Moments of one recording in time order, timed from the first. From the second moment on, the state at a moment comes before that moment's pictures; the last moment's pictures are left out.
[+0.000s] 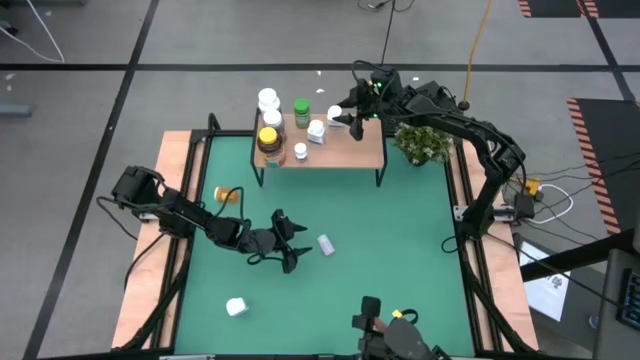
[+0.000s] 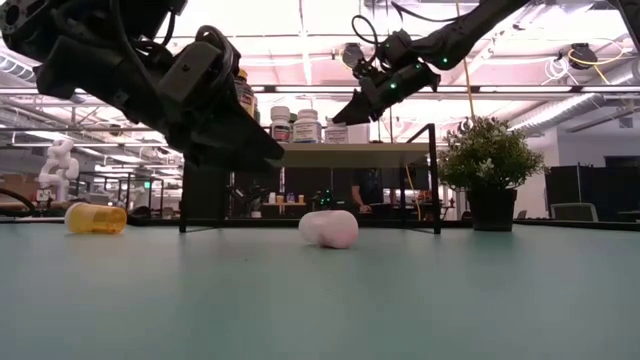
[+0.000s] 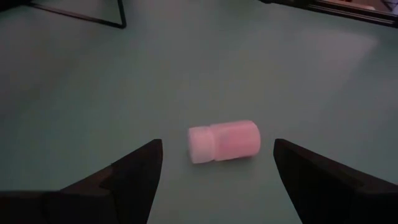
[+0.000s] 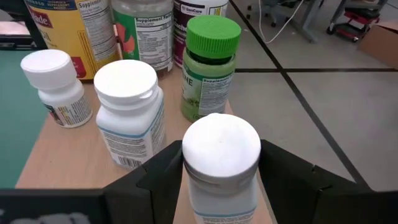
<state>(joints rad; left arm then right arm) -0.30 1.61 0.56 0.55 -0.43 -0.36 -0.77 1.76 1.38 -0.11 -0.50 -0.37</state>
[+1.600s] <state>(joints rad) -0.29 1.61 0.57 0.47 -0.48 -0.40 -0.57 1.53 1.30 -0.21 -0.36 -0.41</state>
